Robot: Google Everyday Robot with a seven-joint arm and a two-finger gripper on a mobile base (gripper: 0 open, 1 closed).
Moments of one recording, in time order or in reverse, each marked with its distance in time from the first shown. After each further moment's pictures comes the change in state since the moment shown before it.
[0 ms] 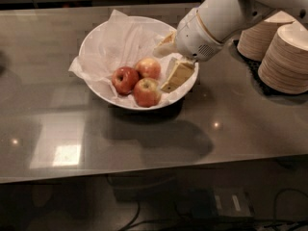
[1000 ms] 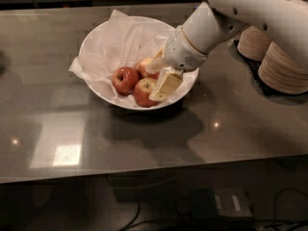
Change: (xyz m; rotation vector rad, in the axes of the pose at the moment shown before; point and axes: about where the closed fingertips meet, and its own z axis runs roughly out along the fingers) arm 0.014 -0.001 0.050 -0.097 0.013 0.033
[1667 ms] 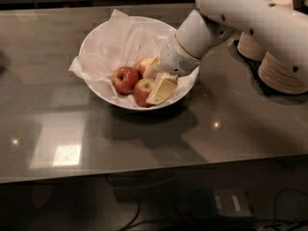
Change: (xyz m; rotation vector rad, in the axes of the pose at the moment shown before) arm 0.003 0.001 0.022 -0.045 0.022 0.011
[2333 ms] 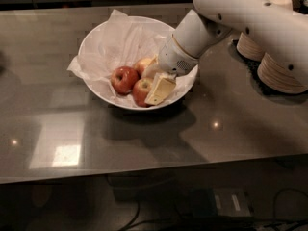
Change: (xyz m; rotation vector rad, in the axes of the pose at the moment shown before) arm -0.001 0.000 0.001 -0.012 0.002 0.008
